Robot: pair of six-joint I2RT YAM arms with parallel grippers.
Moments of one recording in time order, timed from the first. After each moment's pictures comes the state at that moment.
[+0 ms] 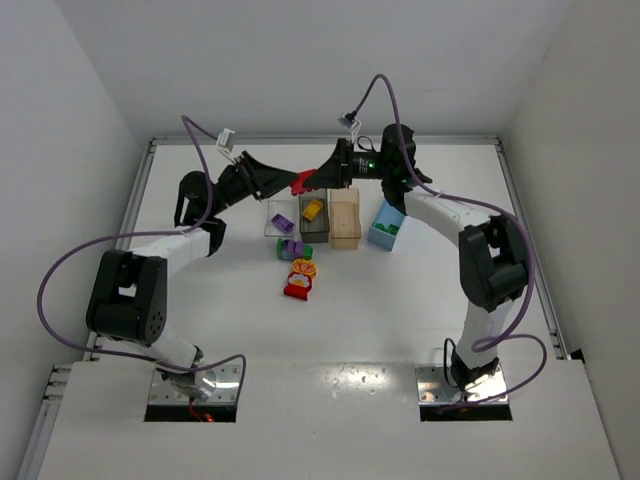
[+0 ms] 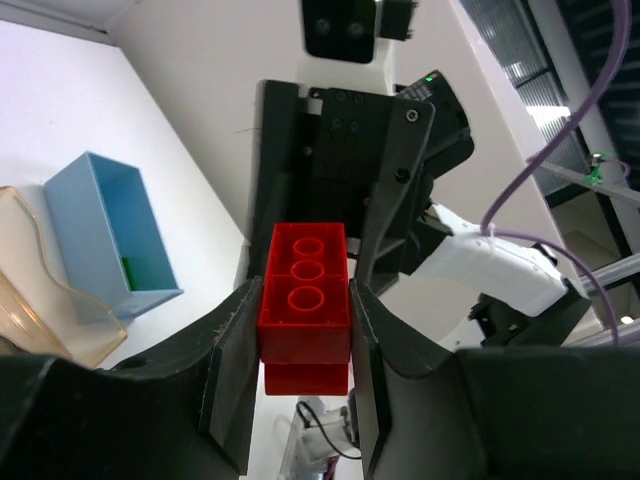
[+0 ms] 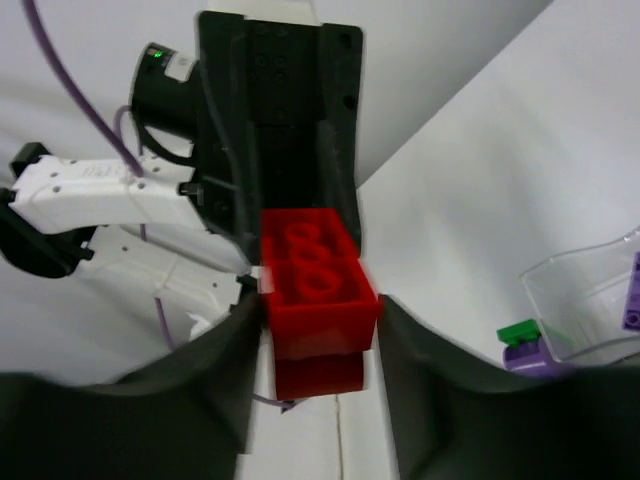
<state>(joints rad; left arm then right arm) -0.18 1.56 0.85 1.05 0.82 -1.26 0.40 1.88 1.34 0.55 -1.08 0.85</state>
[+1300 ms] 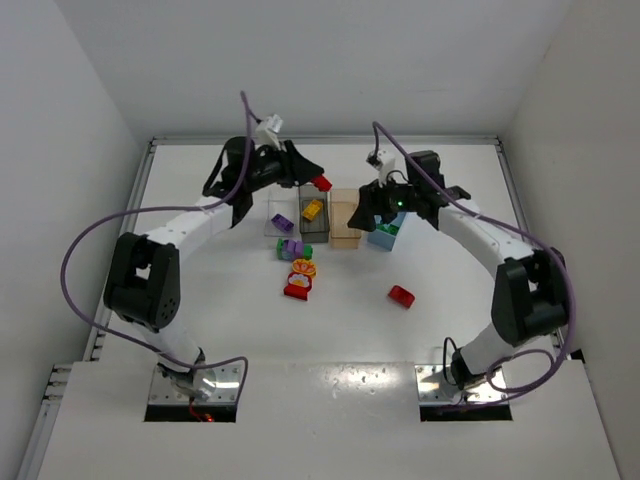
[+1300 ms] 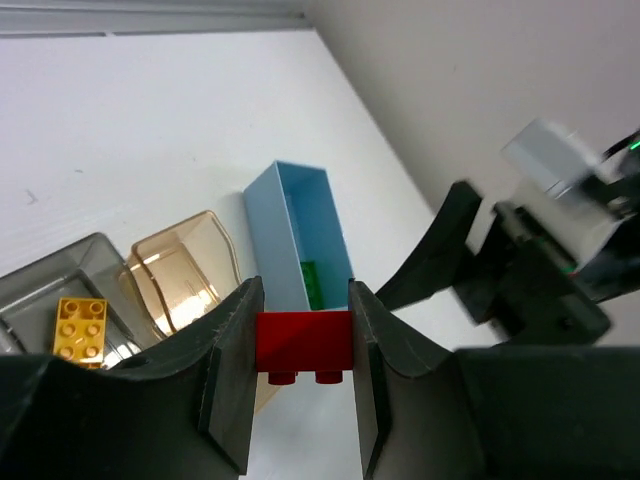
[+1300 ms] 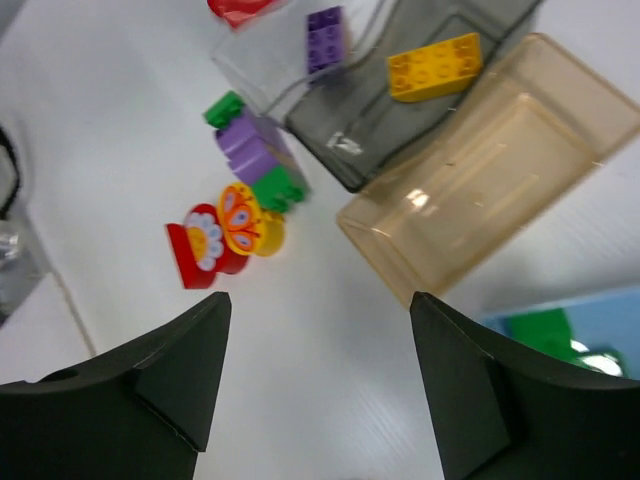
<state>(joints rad) -0.30 1.66 1.15 0.42 0.57 -0.66 0.30 1.63 1.14 -0.23 -0.70 -0.05</state>
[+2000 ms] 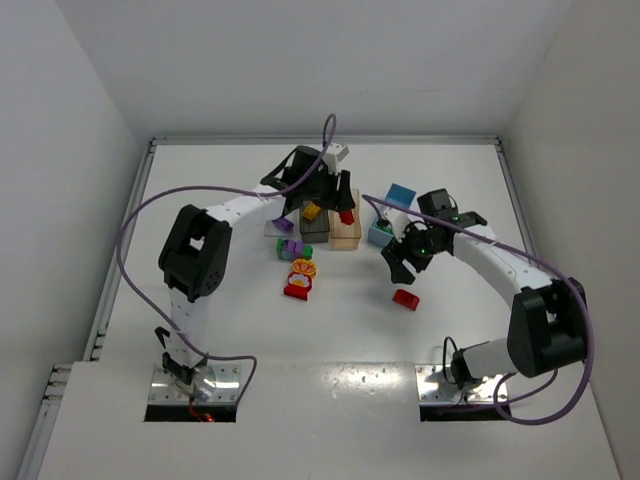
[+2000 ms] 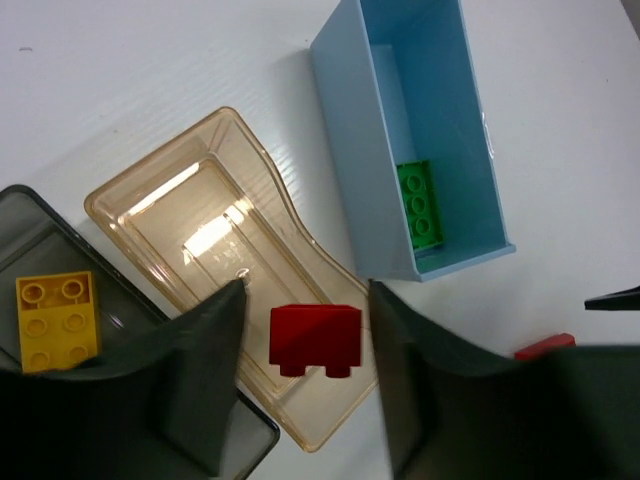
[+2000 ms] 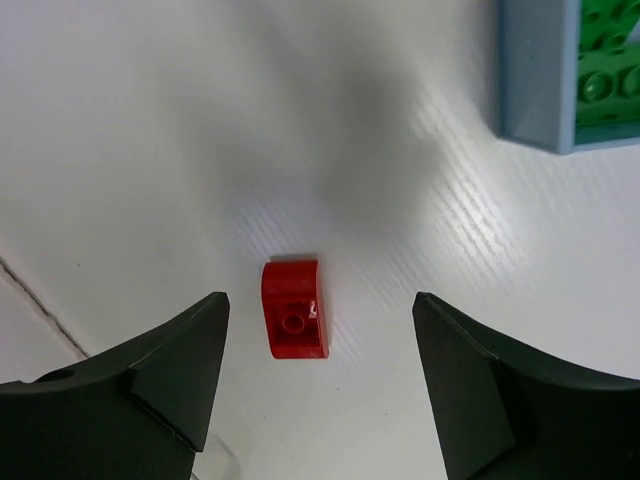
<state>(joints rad) -0.54 2.02 1.52 -0.07 0.35 -0.26 0.26 1.41 0.91 -0.66 -0.42 -0.58</state>
